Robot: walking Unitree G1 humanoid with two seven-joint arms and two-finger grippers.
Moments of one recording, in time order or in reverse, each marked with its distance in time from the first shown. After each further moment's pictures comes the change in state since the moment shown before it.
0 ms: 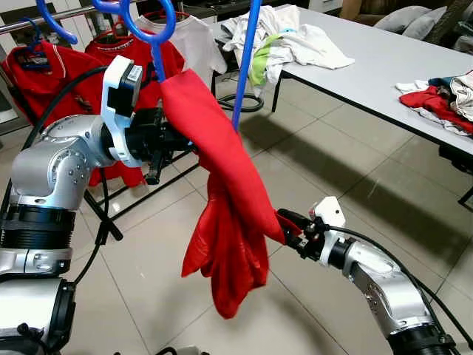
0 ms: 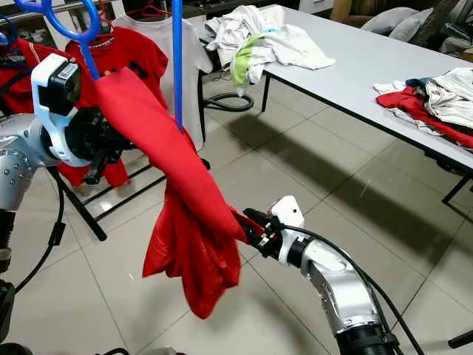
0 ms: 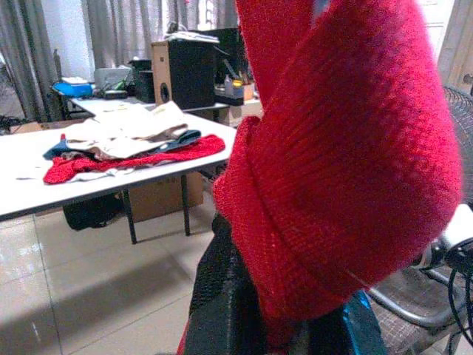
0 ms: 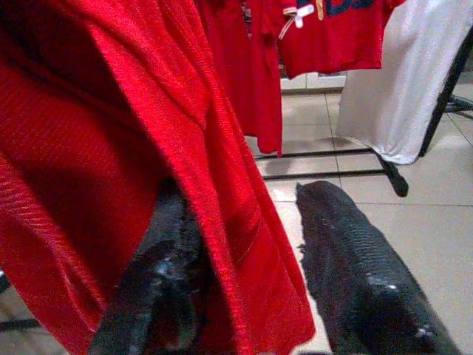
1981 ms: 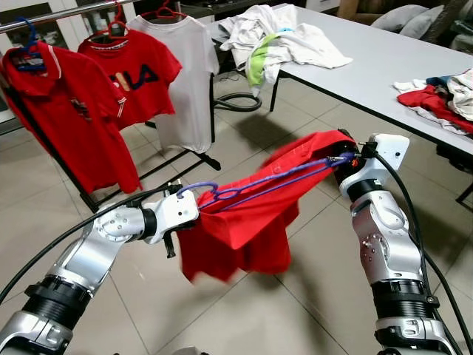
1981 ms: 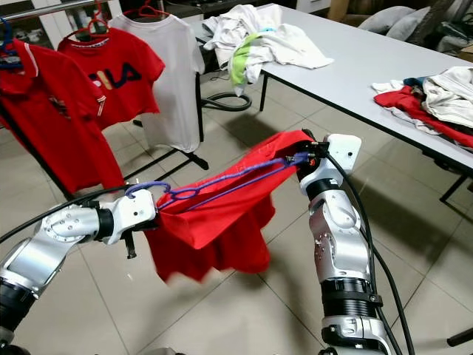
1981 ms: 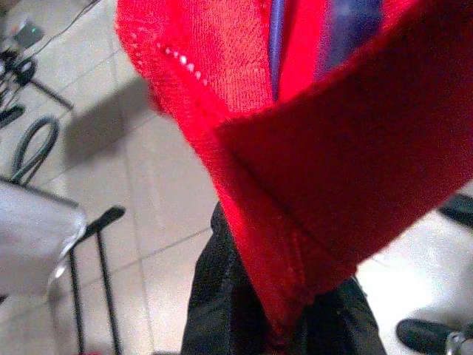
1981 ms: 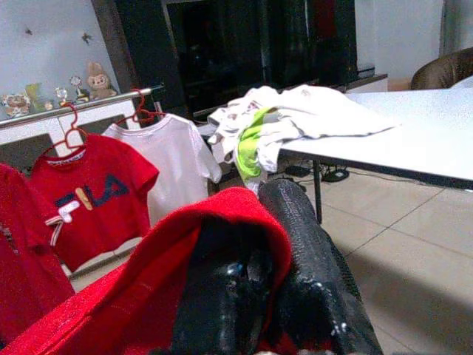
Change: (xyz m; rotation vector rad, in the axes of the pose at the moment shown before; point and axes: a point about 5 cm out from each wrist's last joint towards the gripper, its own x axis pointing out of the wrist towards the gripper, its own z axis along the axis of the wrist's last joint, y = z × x) left arm -0.022 -0.019 -0.157 0.312 0.845 0.444; right arm -0.002 -0.059 0.086 0.096 -0.472 -0.690
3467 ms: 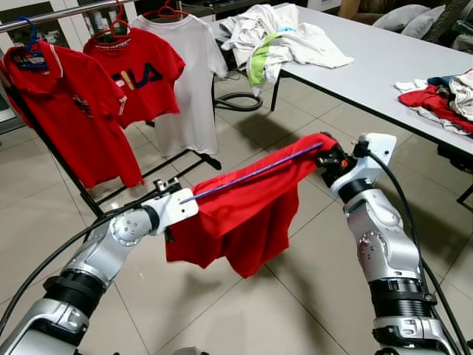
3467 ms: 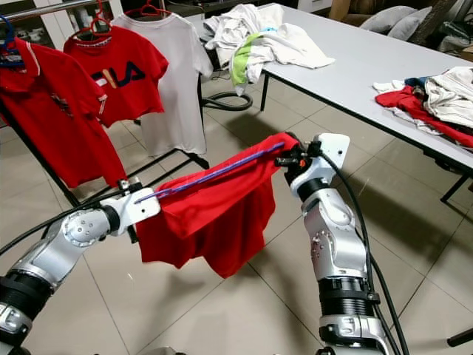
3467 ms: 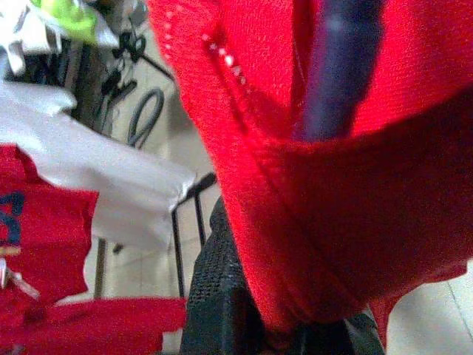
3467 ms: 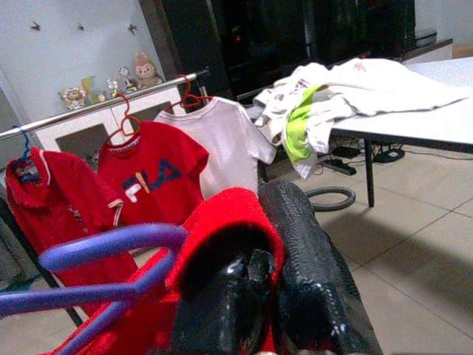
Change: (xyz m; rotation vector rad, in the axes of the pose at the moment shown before) left arm 0.019 0.011 -0.018 0.120 0.067 0.280; right arm 0.002 0.014 -0.002 0.086 0.062 0.127
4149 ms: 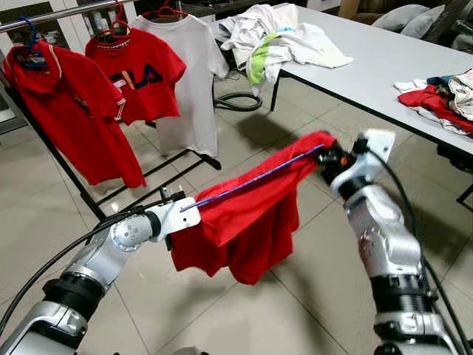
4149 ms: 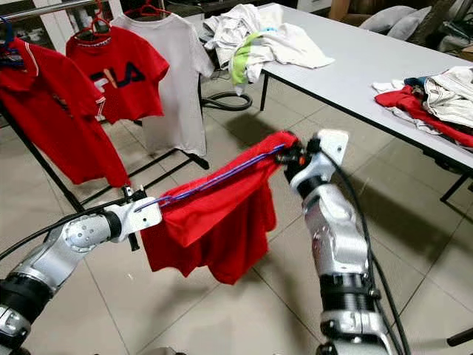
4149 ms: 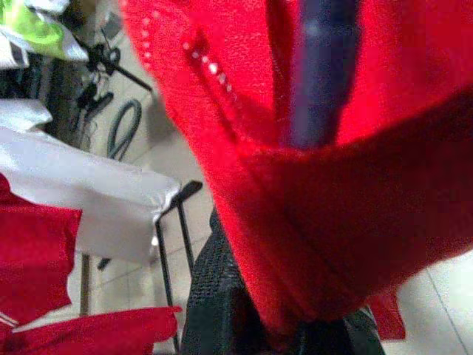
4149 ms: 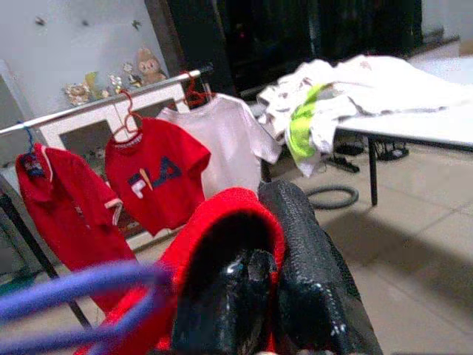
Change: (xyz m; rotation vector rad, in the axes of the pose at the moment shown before) left arm -0.001 -0.010 -0.003 0.027 -0.019 -0.072; right arm 0.006 0.000 0.008 -0.013 0.000 0.020
